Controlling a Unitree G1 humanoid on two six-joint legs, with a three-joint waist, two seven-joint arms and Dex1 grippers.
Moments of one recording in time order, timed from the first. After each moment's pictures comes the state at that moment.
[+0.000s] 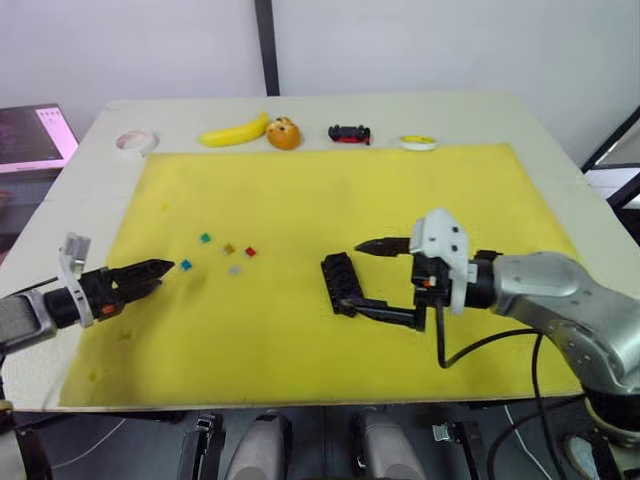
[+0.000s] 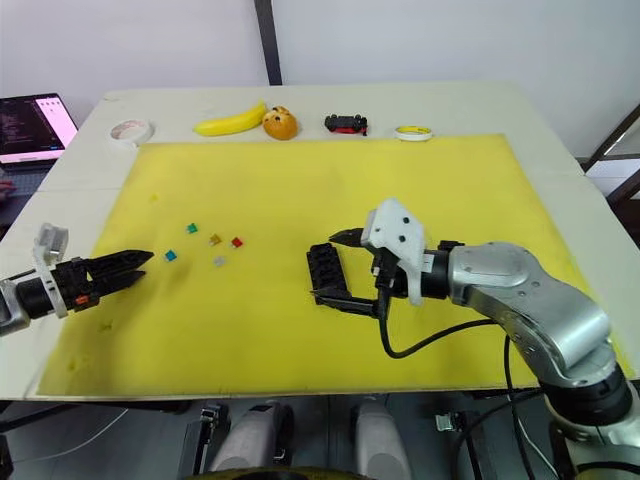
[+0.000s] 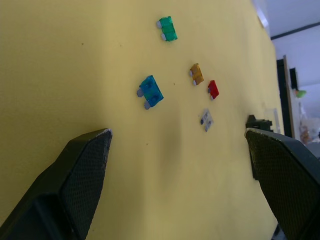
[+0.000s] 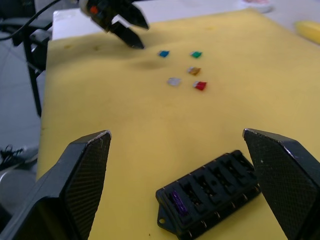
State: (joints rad) left arm -0.34 0.88 0.53 0.35 -0.95 1.41 -0.76; right arm -0.43 -0.79 0.06 -0.66 0.70 0.83 0.77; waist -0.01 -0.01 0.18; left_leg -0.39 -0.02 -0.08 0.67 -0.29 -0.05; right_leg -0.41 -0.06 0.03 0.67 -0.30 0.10
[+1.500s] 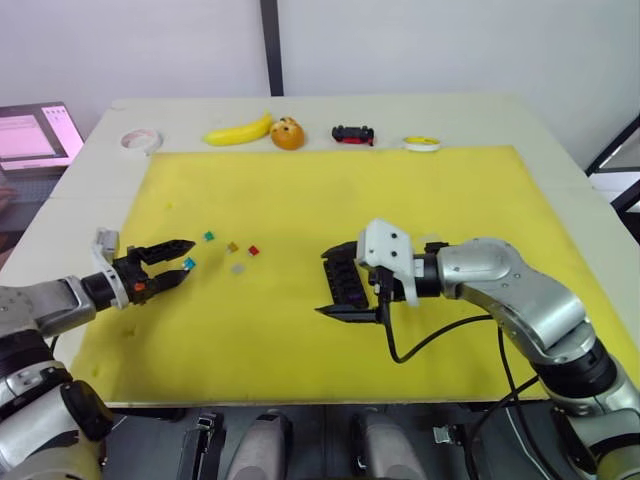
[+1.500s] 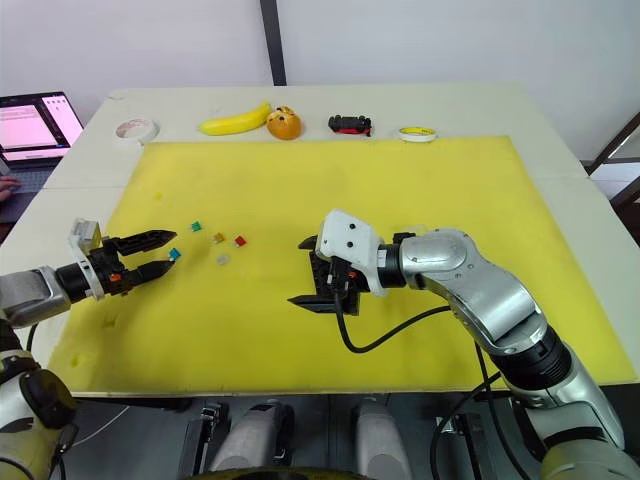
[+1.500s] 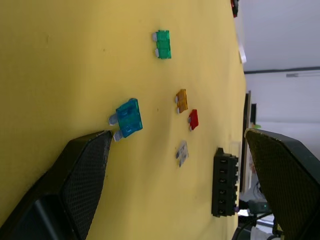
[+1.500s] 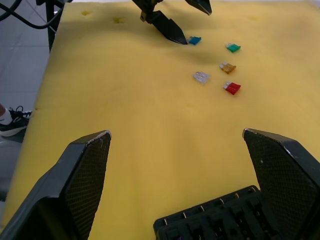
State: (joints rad) left arm -0.57 0.67 0.77 0.50 -0.89 1.61 -0.46; right arm -0.58 -0.69 0.30 -0.51 0.45 0.75 0.89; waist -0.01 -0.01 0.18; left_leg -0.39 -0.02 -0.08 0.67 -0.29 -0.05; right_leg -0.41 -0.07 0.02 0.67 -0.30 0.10
